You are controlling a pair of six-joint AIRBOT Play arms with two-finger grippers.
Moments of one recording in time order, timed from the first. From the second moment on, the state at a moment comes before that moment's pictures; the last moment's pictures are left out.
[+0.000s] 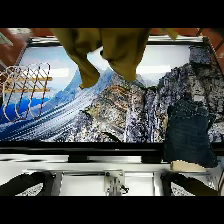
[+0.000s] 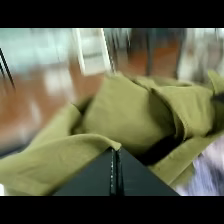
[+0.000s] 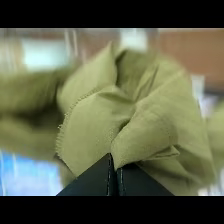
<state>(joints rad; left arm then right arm) -0.36 -1.18 1.85 1.08 -0.86 -1.18 0.19 -1.27 1.88 -0.94 1.03 1.32</state>
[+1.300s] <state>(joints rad) -0.49 -1.19 1.02 1.31 -1.05 -1.64 0.31 -1.16 1.27 -1.52 1.27 1.70</state>
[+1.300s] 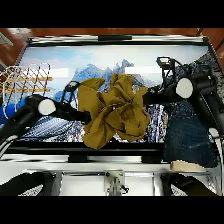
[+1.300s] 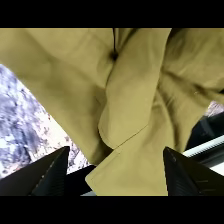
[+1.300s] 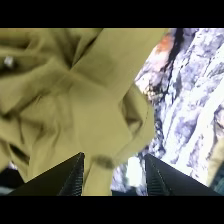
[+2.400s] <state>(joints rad) -0.57 -1.15 1.06 1.29 -0.82 -1.53 0.34 -1.47 1.28 -1.35 1.21 1.58</state>
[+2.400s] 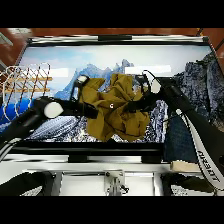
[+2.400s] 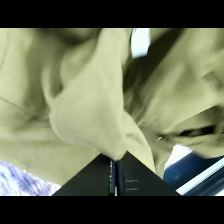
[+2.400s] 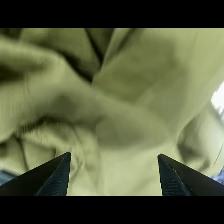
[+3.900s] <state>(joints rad) -0.52 -1.00 1.44 1.43 -0.92 -1.45 0.29 -1.40 1.41 -1.19 1.10 1.31</state>
